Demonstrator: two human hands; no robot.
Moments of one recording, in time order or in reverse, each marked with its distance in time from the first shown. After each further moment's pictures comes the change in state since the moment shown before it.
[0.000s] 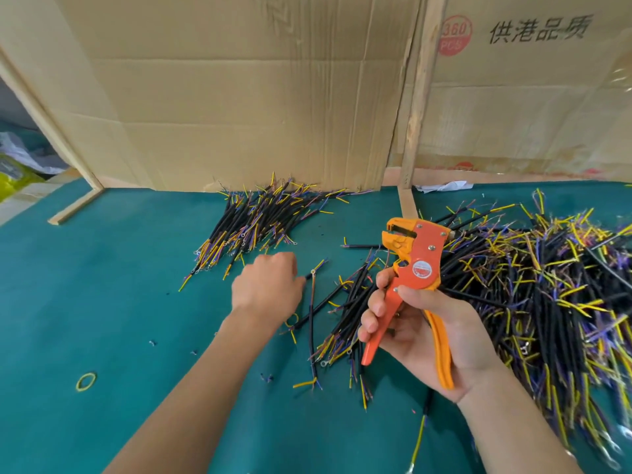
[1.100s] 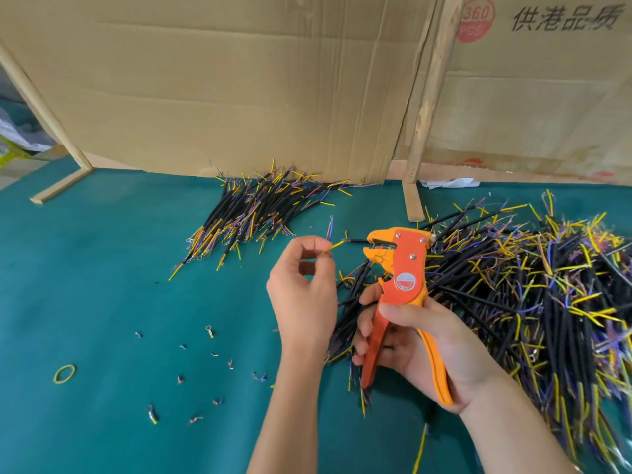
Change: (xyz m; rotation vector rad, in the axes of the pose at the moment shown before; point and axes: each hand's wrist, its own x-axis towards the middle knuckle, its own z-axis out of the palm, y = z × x) left_hand -0.038 0.063 0.019 -1.243 0.478 -0.118; right_hand 0.002 0.006 -0.001 -0.276 0.086 0.105
